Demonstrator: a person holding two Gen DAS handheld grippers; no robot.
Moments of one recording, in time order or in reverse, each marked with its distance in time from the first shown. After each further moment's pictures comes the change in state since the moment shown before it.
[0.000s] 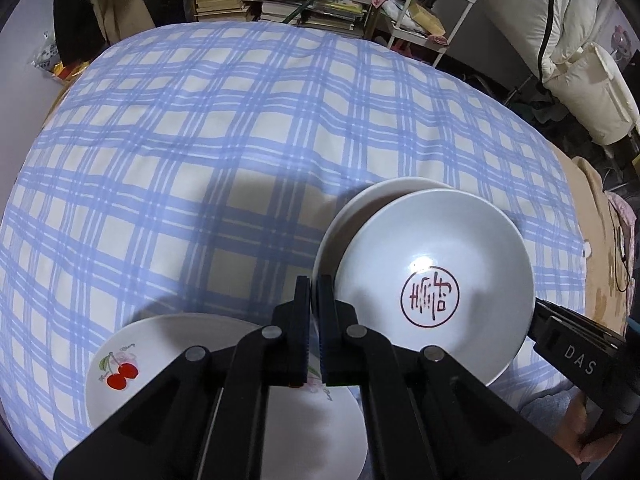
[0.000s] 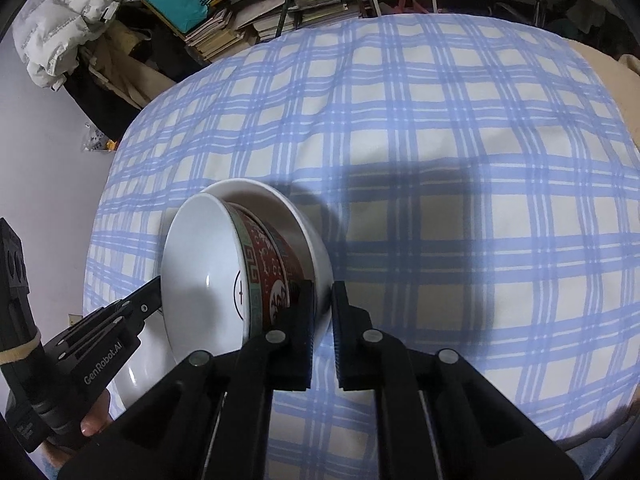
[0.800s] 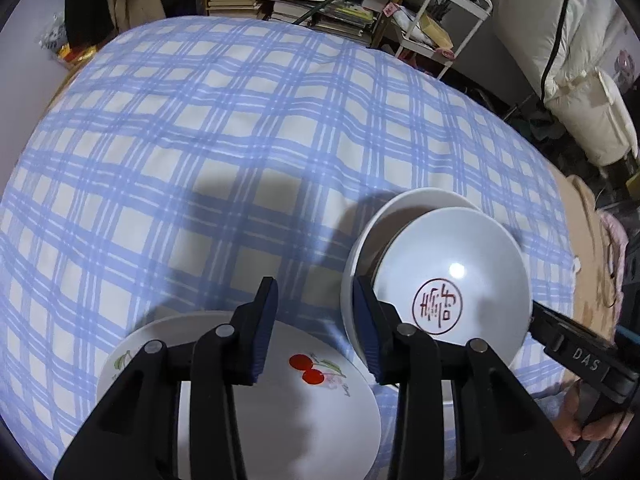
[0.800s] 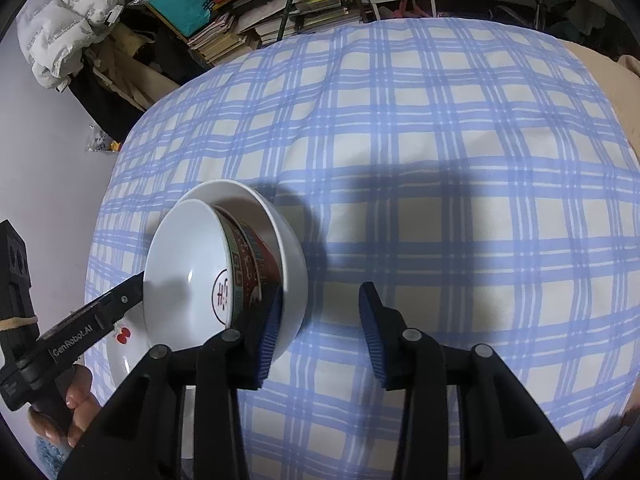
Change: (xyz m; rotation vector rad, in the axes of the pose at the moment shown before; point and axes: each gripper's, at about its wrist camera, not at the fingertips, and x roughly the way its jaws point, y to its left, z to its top) left arm -0.007 0.021 0.000 -0.046 -0.011 -0.034; right arm -0.007 -0.017 0.000 -0.012 -0.010 0.021
